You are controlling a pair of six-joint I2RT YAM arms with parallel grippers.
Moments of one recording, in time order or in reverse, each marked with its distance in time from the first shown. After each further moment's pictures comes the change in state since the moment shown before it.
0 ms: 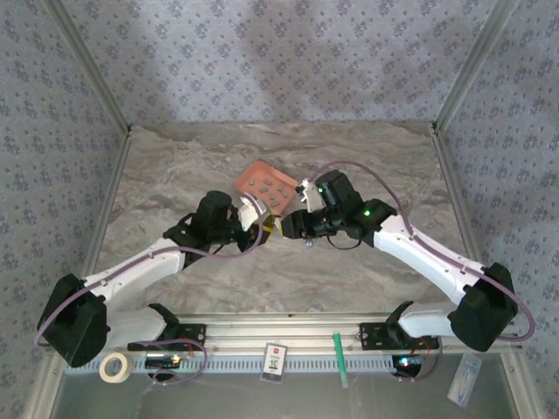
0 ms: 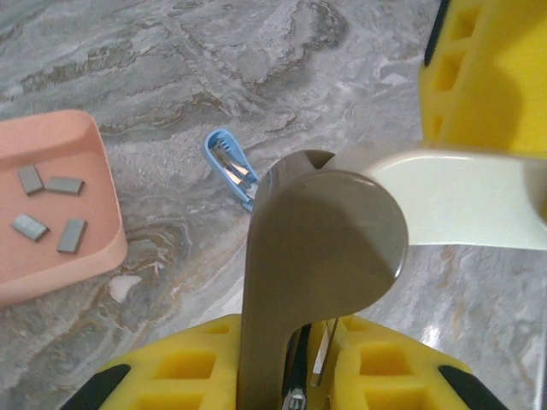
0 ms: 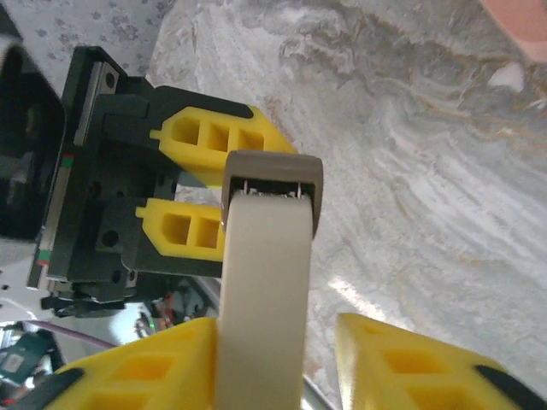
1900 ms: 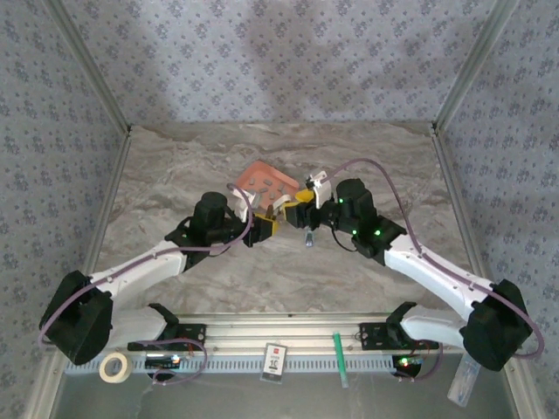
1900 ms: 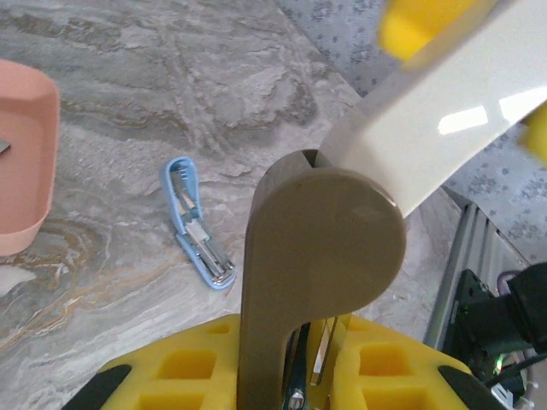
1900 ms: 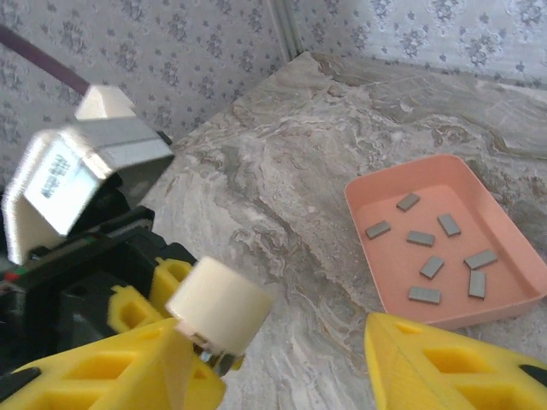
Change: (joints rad) left arm 0.019 0.026 -0.071 0.256 0.077 -0.495; right arm -0.036 -0.140 -0.245 0.551 0.195 -0.319
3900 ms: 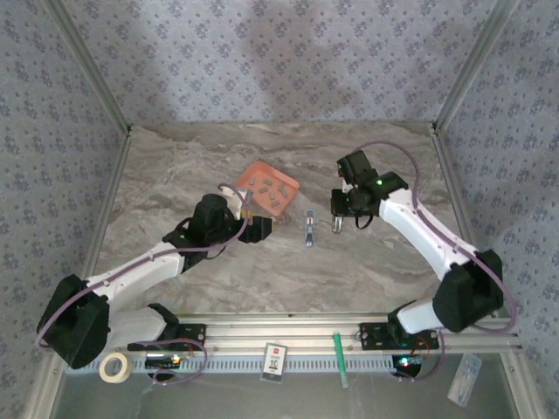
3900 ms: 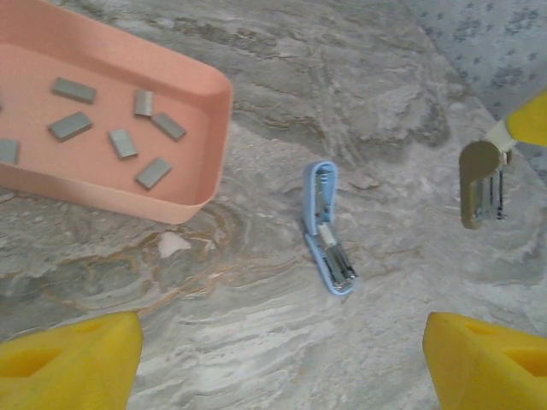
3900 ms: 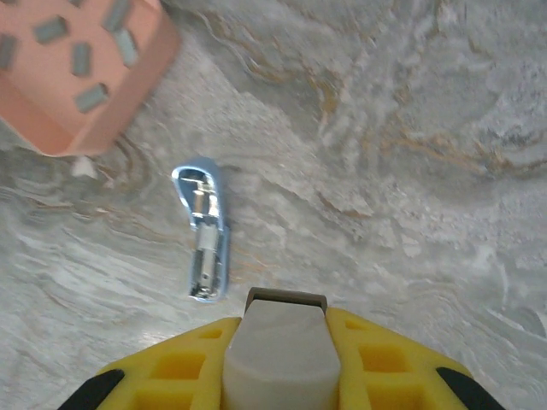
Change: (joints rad) left arm 0.000 -0.032 -0.002 -0.119 -0.293 0.006; right arm -0.229 0.304 0.426 -0.933 0.287 0.170
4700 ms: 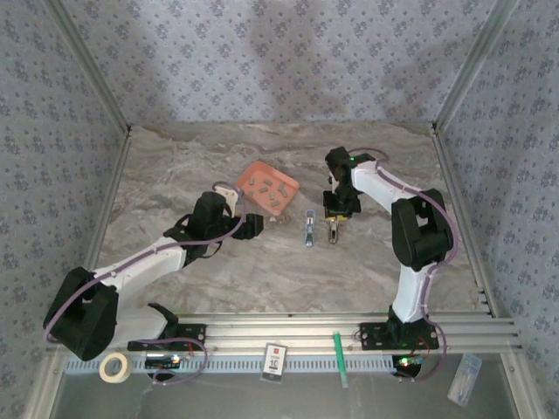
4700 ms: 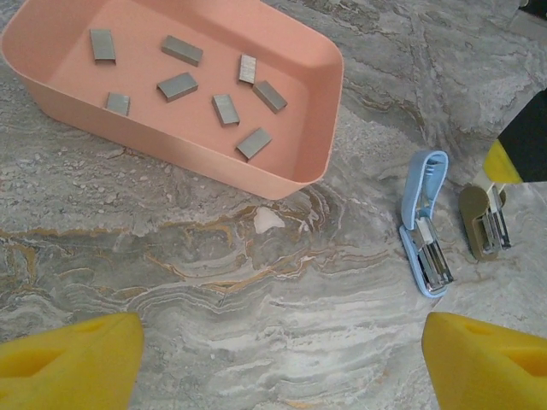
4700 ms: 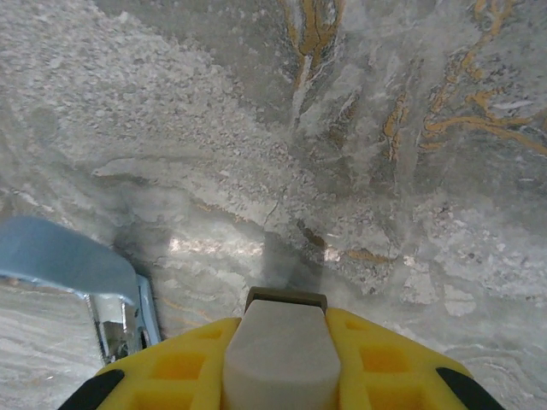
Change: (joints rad) left arm 0.065 0.063 0.008 -0.061 -0.069 0.000; right arm -0.080 0.467 0.196 -0.087 -0.117 -0.047
